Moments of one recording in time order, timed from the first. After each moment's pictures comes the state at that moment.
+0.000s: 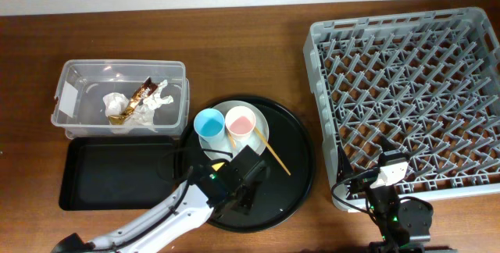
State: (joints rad) left arm -0.85 1.39 0.79 -0.73 -0.01 -0.46; right arm 0.00 0.01 0.01 -0.06 -0.18 0.02
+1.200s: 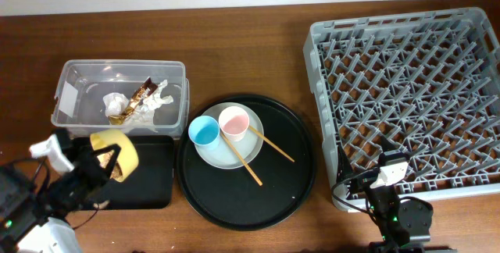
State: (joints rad) left arm 0.86 1.04 0.80 -0.92 1.10 0.12; right arm 0.00 0.01 0.01 -0.06 -0.18 0.02
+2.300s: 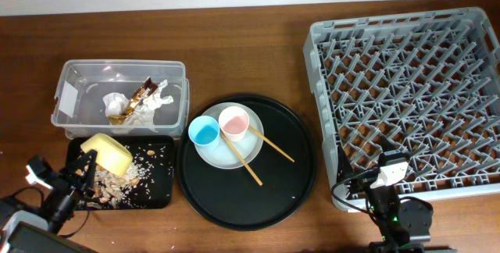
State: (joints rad) left arm 1.08 1.55 0.65 -0.59 1.54 0.01; right arm 0.00 0.01 0.01 -0.06 -0.18 0.02
